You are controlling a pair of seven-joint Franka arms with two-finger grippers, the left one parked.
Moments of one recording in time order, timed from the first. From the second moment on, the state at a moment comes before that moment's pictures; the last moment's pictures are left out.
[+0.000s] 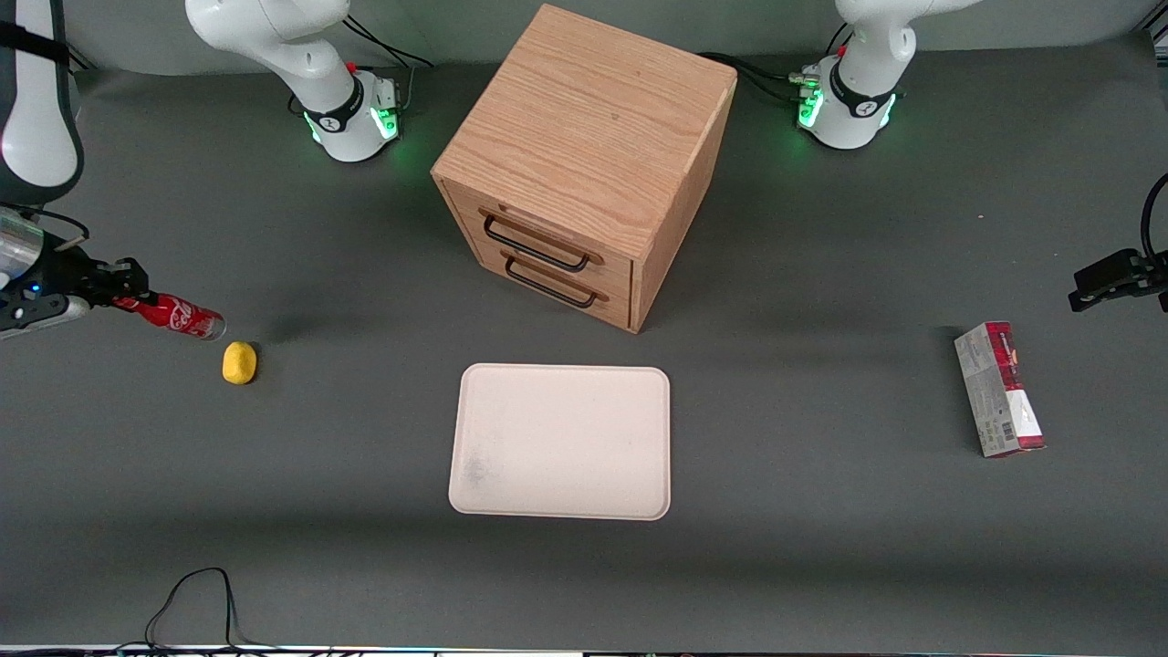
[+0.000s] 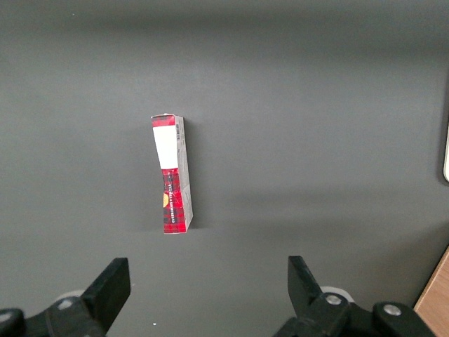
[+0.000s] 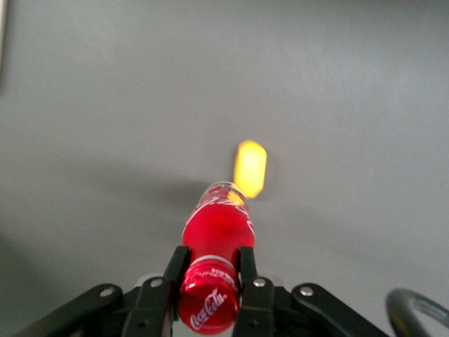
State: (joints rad) arm 0.27 -0.02 -0.52 -1.96 0.03 1.89 -0.49
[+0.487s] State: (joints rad) arm 0.28 0.17 -0.24 -1.38 0.03 1.51 -0.19
